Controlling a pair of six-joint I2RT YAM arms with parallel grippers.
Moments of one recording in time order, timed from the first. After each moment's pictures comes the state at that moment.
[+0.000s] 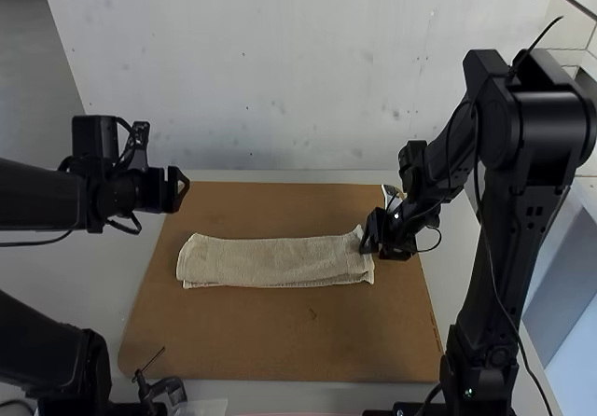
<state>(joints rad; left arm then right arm) 0.07 1.20 0.45 0.19 0.31 0.08 0.09 1.83 0.76 -0.19 -0.39 0.05</state>
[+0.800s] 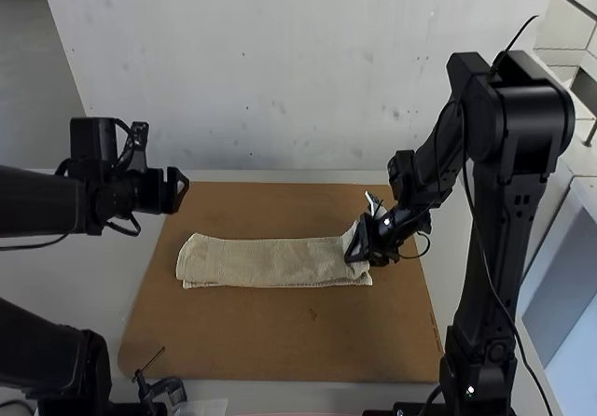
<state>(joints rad) 0.07 1.18 0.44 0.20 0.31 0.08 0.14 1.91 0.79 -0.19 -0.62 0.02</state>
